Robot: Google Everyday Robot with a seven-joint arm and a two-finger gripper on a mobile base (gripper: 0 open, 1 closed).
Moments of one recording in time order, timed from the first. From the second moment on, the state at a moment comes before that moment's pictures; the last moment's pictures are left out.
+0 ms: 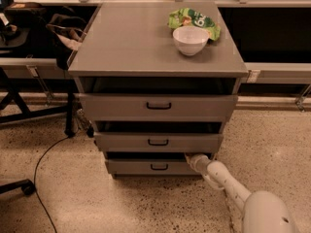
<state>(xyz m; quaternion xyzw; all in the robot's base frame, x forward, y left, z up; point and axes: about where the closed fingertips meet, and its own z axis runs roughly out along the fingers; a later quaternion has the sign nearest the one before) 0.778 -0.205 0.220 -0.18 0.85 0.10 0.49</state>
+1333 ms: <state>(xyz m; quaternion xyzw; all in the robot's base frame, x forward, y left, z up) 0.695 -0.218 0.219 -0.20 0.87 0.19 0.42</state>
